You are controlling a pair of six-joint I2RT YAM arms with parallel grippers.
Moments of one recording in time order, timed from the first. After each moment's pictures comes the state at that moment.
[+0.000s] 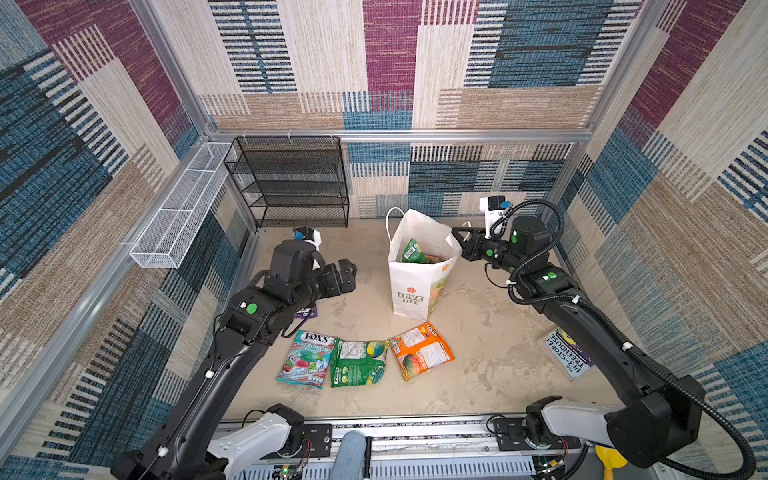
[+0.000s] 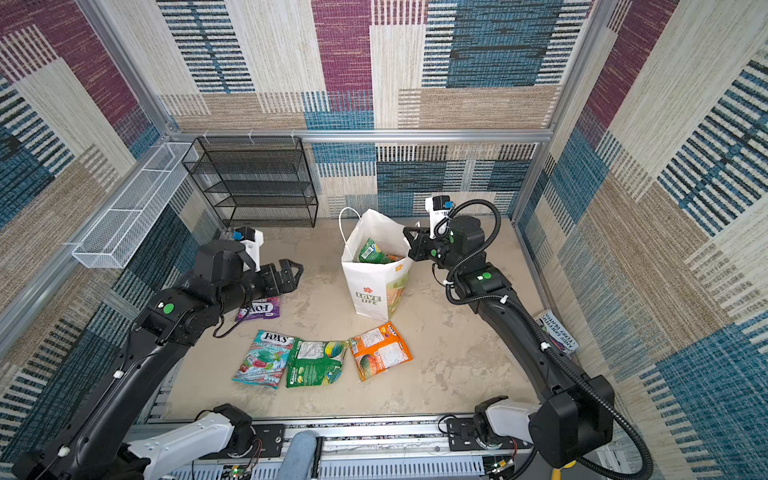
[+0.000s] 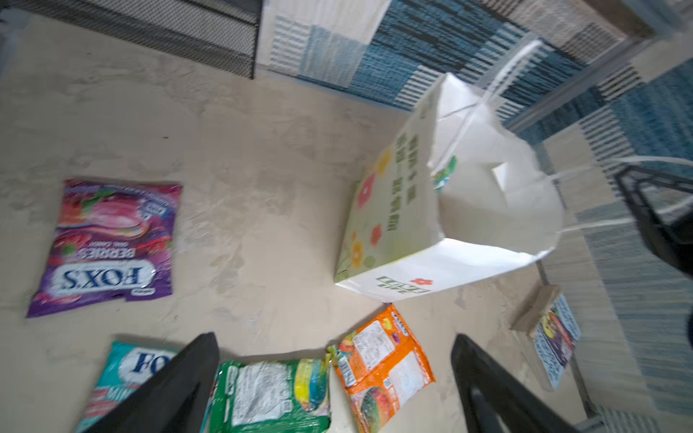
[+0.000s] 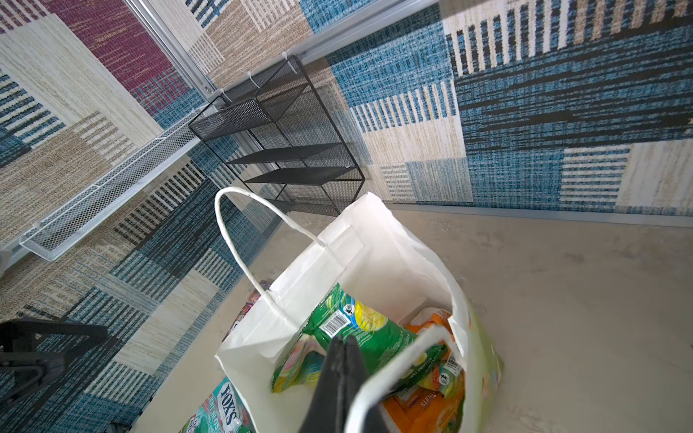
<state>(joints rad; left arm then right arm) -0.40 1.05 1.32 -0.93 -0.05 -0.54 0.33 1.26 1.15 -0.10 -0.35 0.39</state>
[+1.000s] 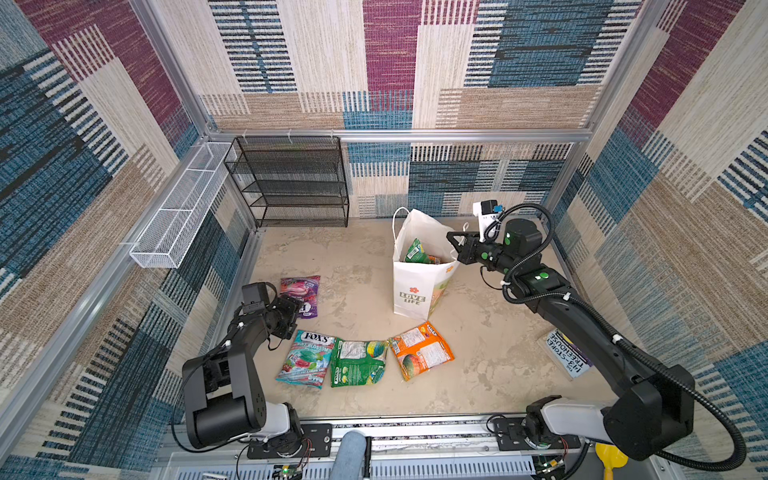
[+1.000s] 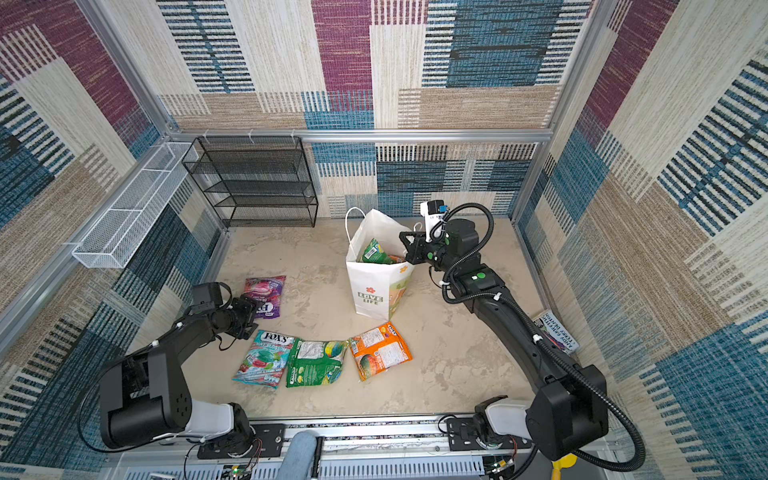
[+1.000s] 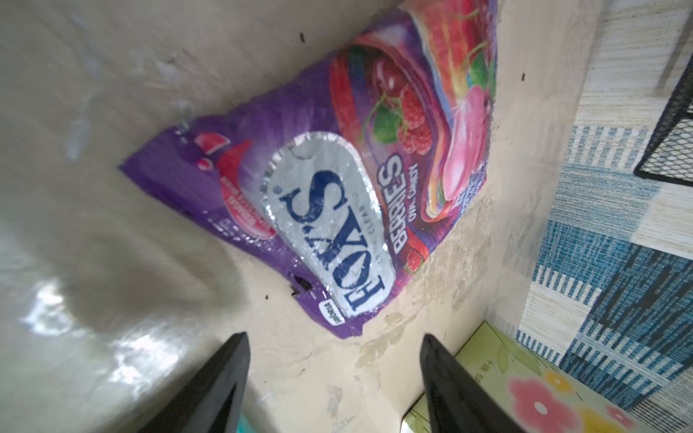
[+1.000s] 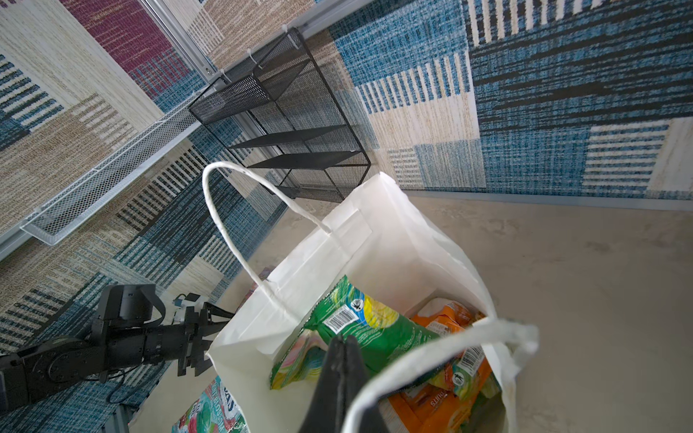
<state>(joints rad) 0.29 1.44 0.66 -0.23 0.40 -0.97 0.33 1.30 1.11 -0.06 -0.39 0.39</state>
